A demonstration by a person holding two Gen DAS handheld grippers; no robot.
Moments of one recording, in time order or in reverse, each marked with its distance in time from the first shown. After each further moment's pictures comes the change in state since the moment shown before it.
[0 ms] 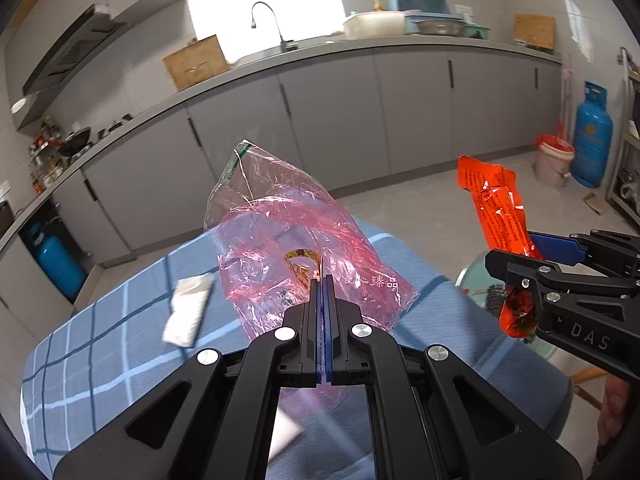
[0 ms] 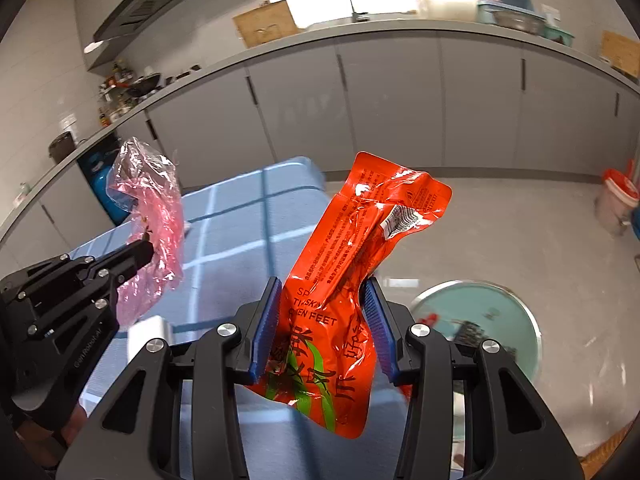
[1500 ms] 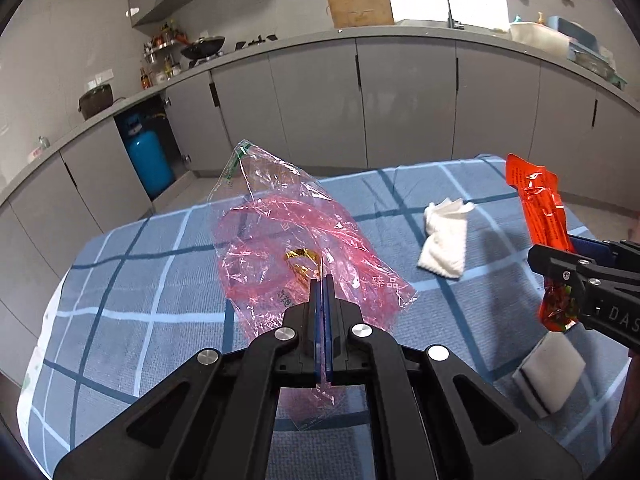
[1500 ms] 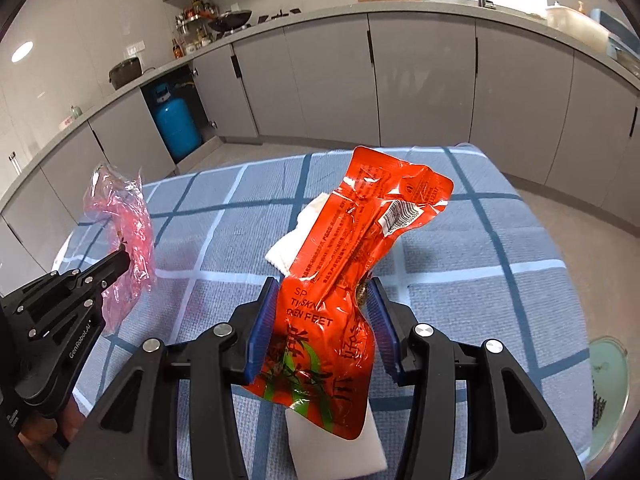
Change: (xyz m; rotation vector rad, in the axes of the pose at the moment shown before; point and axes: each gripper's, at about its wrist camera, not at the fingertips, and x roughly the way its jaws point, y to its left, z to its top) left arm -0.002 0.220 -0.093 -0.348 0.125 0.323; right arm 0.094 0.217 0.007 -0.239 0.119 0.213
